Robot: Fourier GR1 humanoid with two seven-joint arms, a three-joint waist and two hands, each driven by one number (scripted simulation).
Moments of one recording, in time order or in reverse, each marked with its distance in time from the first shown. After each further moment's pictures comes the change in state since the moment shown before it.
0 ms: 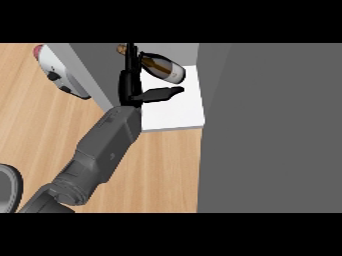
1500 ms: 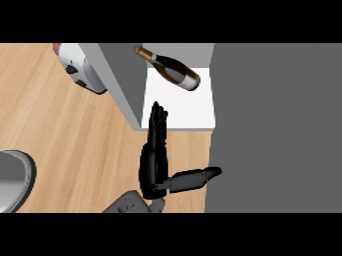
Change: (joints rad) left arm 0.680 0.031 -0.674 -1.081 0.067 0.527 0.161; right arm 0.058 -0.028 -0.033 -0.022 0.028 -0.029 -0.016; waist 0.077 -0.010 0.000
